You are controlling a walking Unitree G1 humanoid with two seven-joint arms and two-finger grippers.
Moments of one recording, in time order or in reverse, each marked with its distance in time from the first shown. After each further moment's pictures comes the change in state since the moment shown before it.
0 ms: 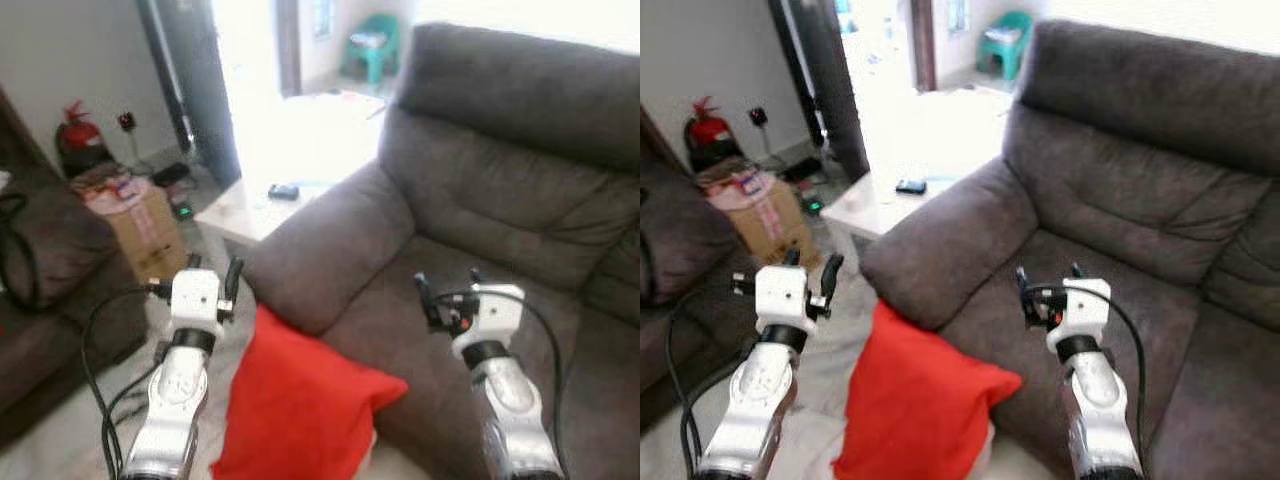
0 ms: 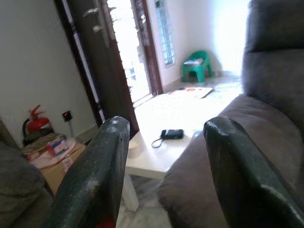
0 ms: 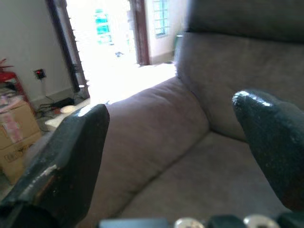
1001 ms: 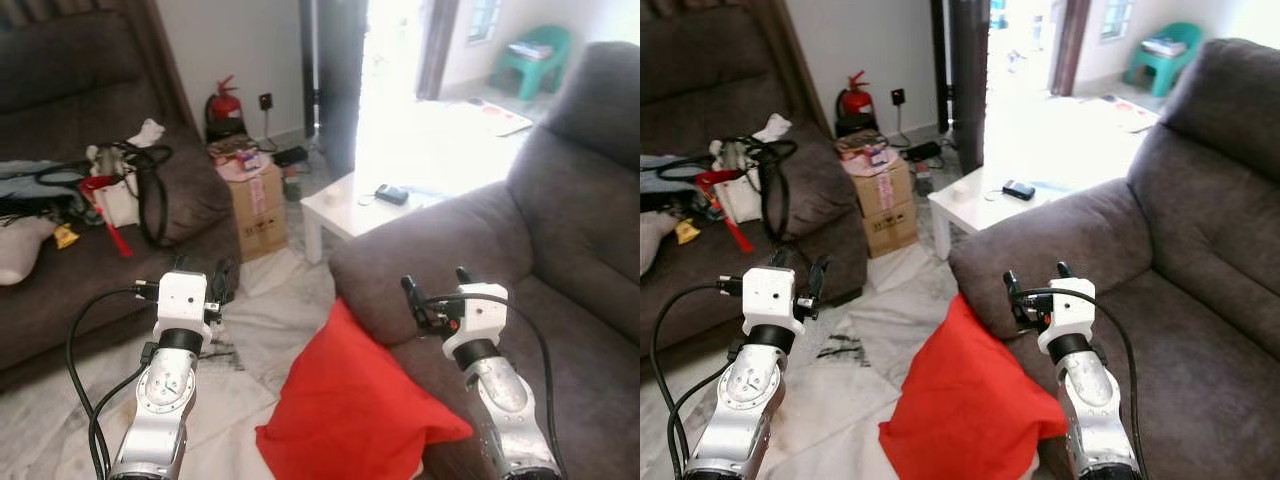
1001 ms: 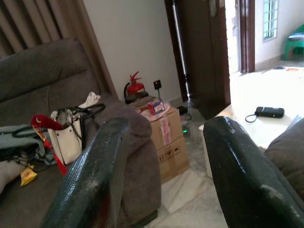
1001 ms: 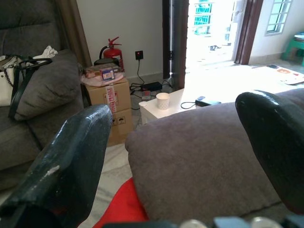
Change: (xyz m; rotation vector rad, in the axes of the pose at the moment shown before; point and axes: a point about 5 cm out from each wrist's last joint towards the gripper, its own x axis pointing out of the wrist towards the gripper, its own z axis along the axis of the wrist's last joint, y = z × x) left arm 0.000 0.008 -0.005 0.016 0.030 0.012; right arm -0.001 -0.003 -0.002 -0.060 0.025 0.040
